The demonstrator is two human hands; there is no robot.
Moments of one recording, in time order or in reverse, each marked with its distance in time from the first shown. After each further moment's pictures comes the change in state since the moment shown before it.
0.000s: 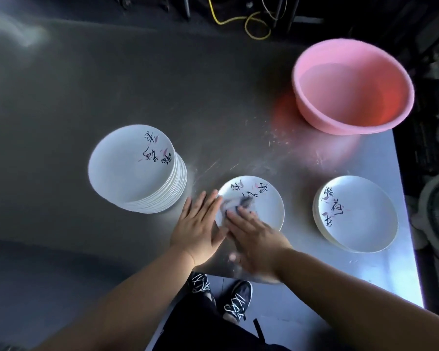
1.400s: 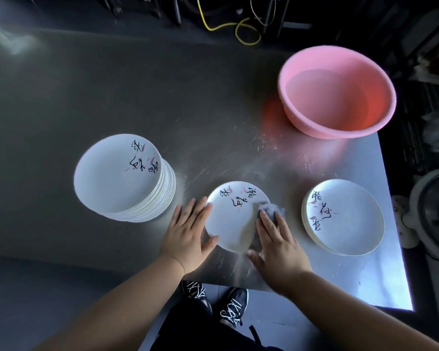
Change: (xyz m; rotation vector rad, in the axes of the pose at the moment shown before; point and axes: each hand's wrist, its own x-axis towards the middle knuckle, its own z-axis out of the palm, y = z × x) left_hand -0.001 -0.002 0.006 0.012 0.066 0.007; right_hand -0.046 0.013 -0.008 0.113 0.025 0.461
